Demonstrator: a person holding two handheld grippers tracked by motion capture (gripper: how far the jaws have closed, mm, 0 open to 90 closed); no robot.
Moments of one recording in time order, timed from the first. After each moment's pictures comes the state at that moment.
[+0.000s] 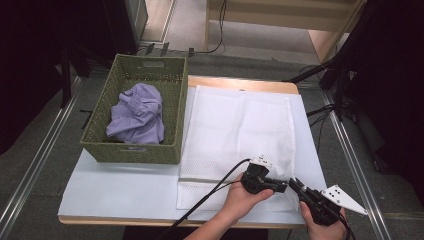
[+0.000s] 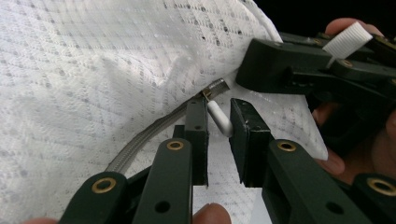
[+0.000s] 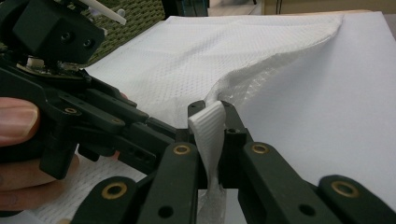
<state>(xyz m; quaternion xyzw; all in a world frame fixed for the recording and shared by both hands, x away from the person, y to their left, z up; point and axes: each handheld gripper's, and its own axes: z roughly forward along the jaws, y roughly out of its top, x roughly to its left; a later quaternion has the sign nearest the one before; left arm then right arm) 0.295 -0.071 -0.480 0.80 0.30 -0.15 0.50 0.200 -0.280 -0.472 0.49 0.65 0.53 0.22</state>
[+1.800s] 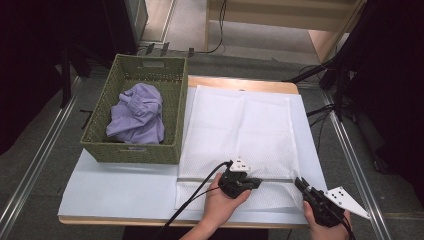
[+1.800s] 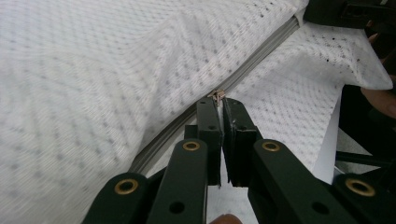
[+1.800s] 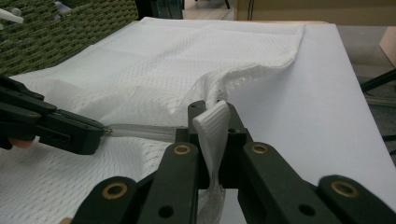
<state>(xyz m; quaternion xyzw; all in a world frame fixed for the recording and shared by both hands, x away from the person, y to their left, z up) 0.277 -0.011 -0.476 0.82 0.33 -0.03 0.46 0.196 -0.282 -0.467 0.51 0.65 0.50 0.28</state>
